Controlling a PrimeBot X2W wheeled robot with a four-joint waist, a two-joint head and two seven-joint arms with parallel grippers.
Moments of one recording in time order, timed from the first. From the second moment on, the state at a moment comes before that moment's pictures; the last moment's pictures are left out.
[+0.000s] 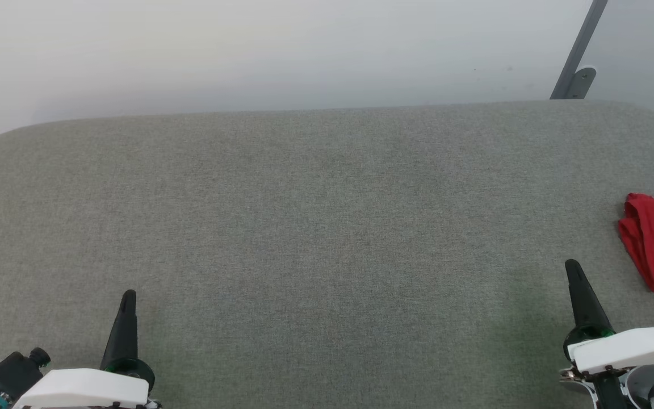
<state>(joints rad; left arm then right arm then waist) 0.02 0.13 0.04 0.16 -1.04 -0.13 -0.08 -0.03 -0.08 -0.10 0.17 0.97 0.13 0.01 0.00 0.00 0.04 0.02</state>
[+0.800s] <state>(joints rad) -0.02 0.11 0.05 0.19 -1.27 -0.13 -0.02 -0.06 -0.07 -0.11 0.20 1.22 0.13 0.05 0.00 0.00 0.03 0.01</state>
